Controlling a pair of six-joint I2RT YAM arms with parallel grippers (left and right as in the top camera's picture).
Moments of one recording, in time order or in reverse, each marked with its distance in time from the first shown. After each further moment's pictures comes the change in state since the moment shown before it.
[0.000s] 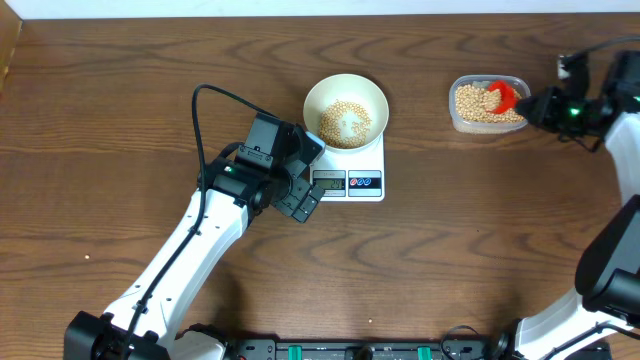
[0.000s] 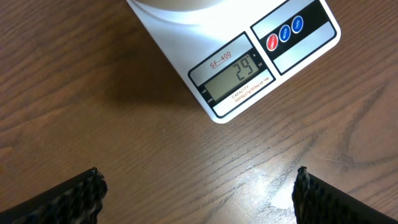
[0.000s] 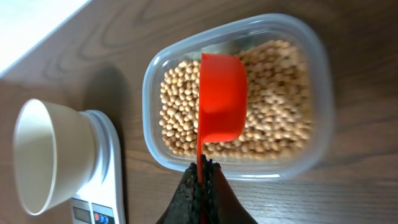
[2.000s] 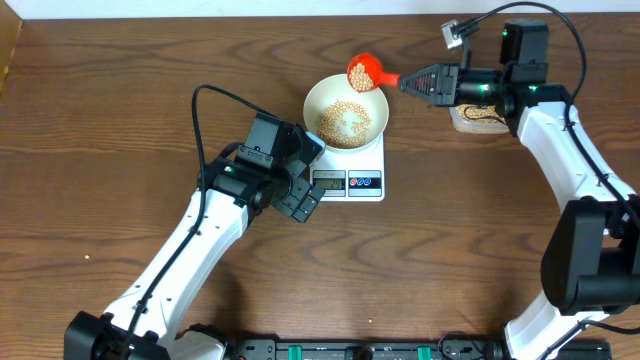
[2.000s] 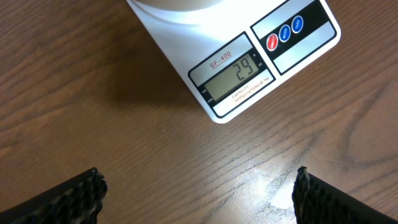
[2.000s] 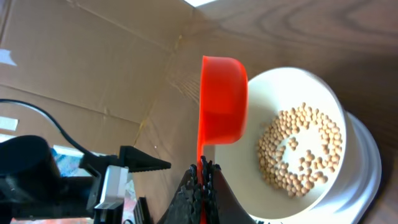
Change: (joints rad) left arm 0.000 0.000 0.000 0.000 0.000 0.000; right arm 0.419 0.000 -0.004 0.360 -0.464 0.272
